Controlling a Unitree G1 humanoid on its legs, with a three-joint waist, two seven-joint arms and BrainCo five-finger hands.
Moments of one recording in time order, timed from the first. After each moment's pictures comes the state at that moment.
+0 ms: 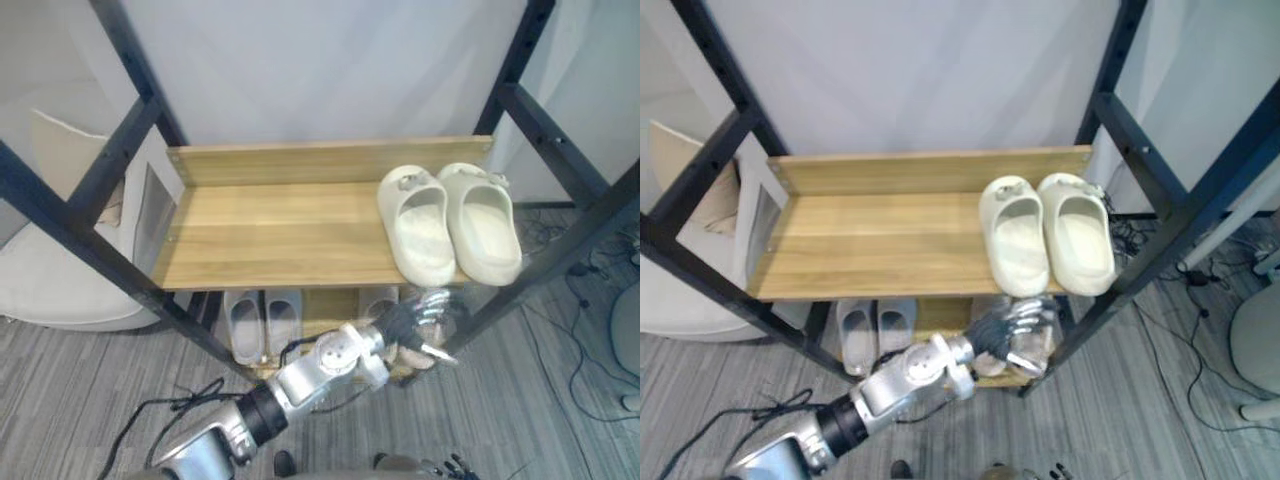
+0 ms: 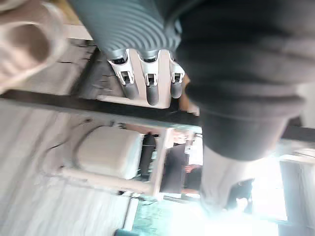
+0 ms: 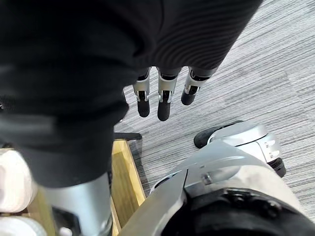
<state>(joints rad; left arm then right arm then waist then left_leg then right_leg) -0.33 0.18 -0.93 0.19 -0.45 -0.04 -0.15 0.25 -0.16 -0.07 1.00 0.28 -0.15 0.07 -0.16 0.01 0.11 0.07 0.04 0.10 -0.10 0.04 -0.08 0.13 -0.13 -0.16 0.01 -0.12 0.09</state>
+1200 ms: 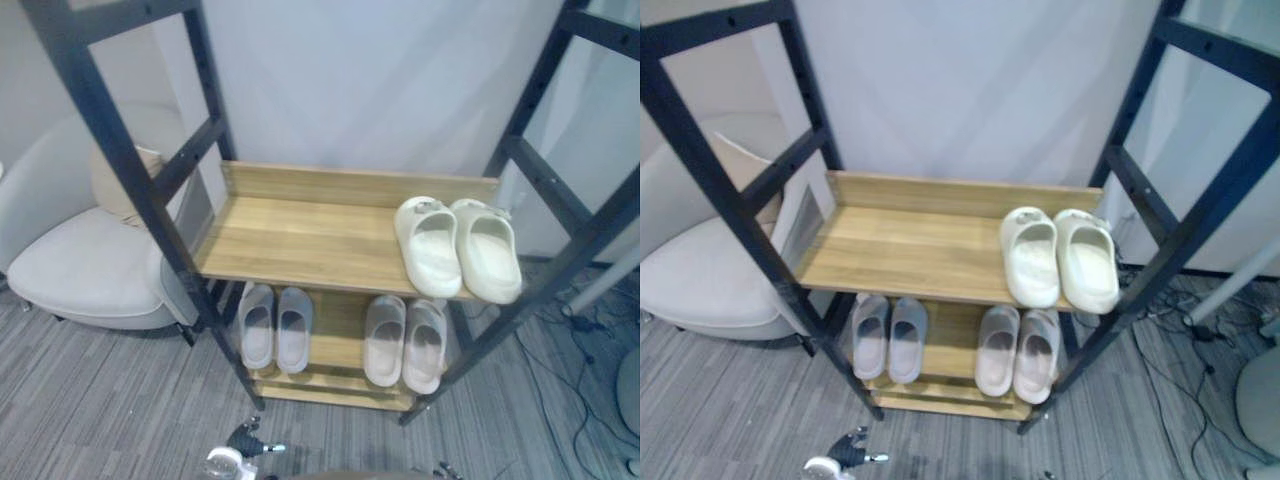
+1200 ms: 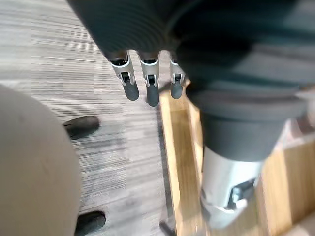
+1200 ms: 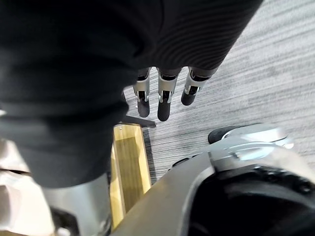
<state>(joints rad) 0.04 0.17 -0.16 1.02 -0.03 -0.04 0.03 0.20 -0.13 -0.02 1.08 0.27 -0.15 0.05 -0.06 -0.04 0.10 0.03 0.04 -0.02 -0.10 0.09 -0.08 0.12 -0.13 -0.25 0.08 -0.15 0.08</state>
